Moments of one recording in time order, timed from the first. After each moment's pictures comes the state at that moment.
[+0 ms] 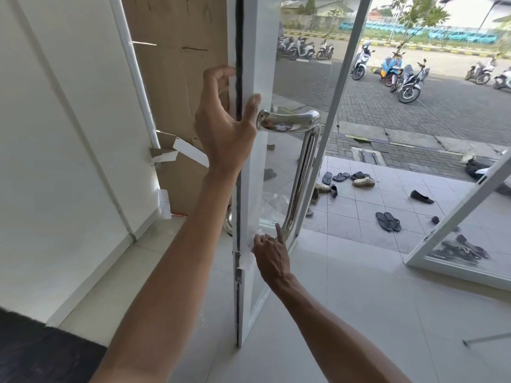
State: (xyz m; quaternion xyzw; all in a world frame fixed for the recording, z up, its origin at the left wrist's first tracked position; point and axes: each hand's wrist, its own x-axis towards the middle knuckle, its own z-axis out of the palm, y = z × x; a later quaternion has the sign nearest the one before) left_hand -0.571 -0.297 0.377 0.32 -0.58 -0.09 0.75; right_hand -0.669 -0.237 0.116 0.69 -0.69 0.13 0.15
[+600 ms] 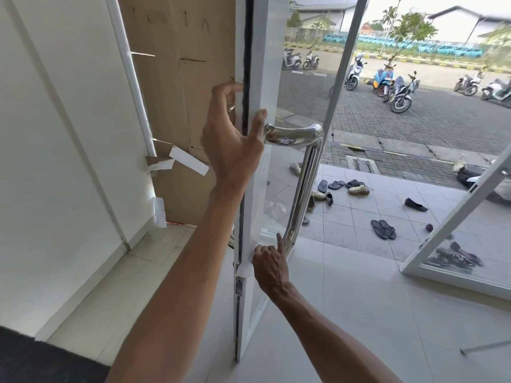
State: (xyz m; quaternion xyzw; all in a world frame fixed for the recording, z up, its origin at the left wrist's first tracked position) left_hand -0.582 -0.281 0.380 0.33 -0.58 -0.09 0.74; right_hand -0.671 -0.233 0.115 0.68 -0.71 0.09 0.14
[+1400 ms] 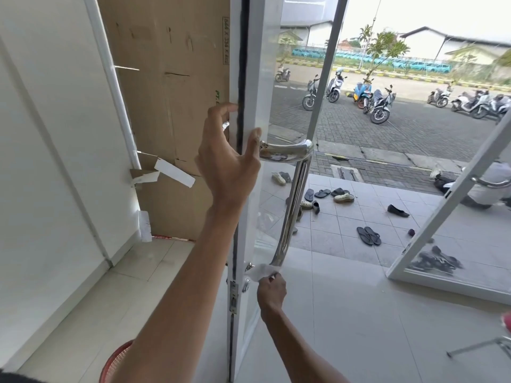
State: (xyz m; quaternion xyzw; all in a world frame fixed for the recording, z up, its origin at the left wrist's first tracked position) left_hand -0.601 -0.267 0.378 0.35 -0.58 -0.08 0.74; right_hand -0.676 -0.210 0.110 0.19 -0.78 0.50 -0.32
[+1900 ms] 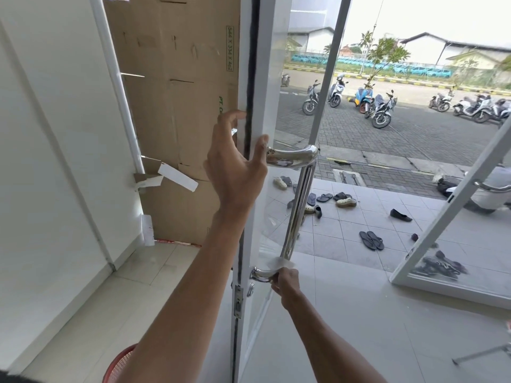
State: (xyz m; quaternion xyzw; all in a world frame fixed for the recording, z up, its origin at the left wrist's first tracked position) left_hand -0.600 -0.261 0.383 0.34 -0.59 -0.07 0.73; right_hand -0.723 -0.232 0.118 0.13 -0.71 0.52 -0.46
